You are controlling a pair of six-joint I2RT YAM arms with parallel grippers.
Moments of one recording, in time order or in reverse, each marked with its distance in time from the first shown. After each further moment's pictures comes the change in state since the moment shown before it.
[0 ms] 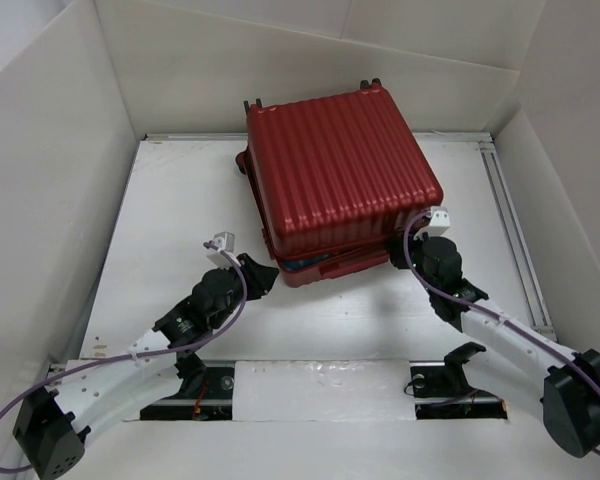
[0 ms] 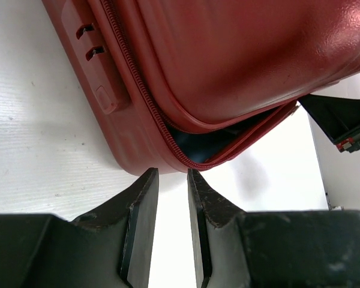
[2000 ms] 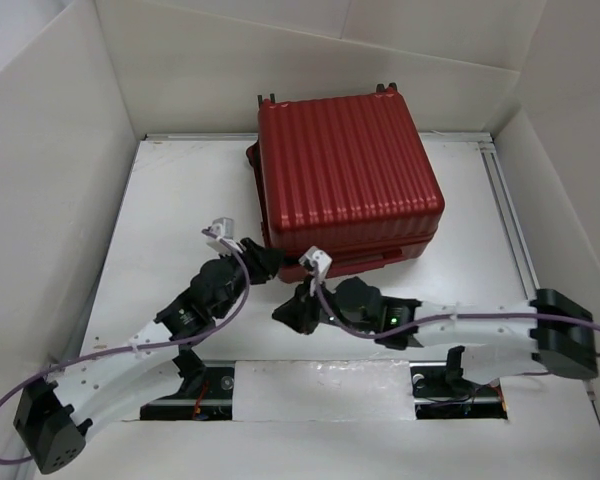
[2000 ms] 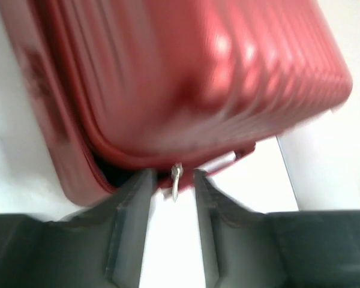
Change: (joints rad) left arm -0.027 0.093 0.084 0.130 -0.033 0.023; right arm 0.819 0.395 0.327 0.129 -0.136 0.166
